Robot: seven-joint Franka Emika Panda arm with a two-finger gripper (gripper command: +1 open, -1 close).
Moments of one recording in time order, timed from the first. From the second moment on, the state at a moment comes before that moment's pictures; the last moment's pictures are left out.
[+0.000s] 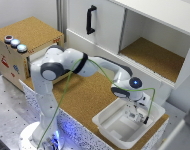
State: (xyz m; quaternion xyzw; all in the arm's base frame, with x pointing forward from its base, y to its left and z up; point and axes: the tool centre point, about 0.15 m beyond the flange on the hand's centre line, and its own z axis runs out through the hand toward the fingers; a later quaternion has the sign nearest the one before) arm 0.377 -0.377 0.398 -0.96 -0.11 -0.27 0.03
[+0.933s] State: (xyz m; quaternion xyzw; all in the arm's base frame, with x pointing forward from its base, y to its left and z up) arm 0.516 -0.263 0.517 -0.91 -0.09 -0.39 0.02
